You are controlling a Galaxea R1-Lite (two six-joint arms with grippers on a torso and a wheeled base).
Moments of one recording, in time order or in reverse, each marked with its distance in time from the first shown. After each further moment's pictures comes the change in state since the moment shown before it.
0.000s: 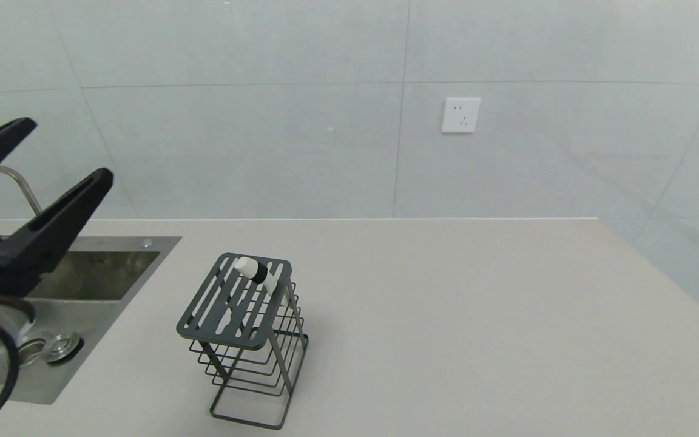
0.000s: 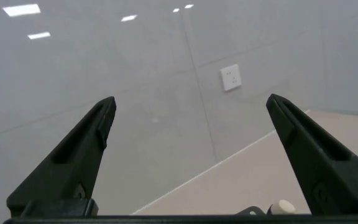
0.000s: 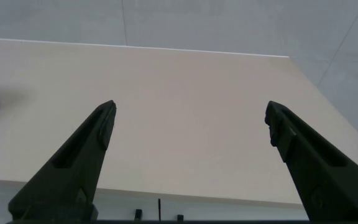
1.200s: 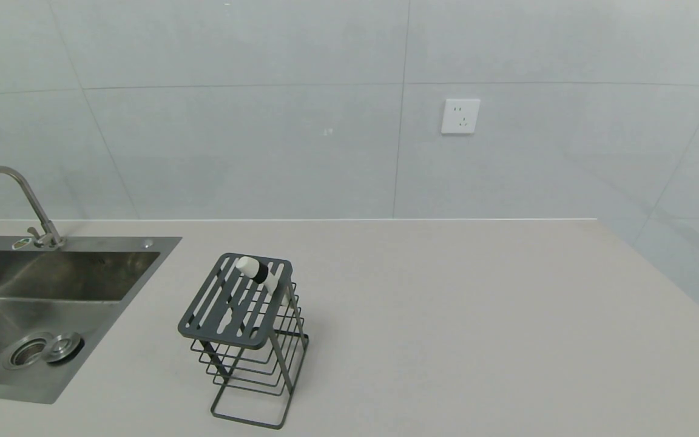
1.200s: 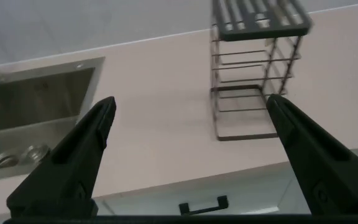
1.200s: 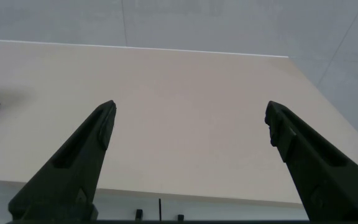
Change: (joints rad) left arm 0.078 -1.159 0.229 1.479 0.344 0.066; right arm 0.000 0.000 0.000 0.003 -0.038 0.025
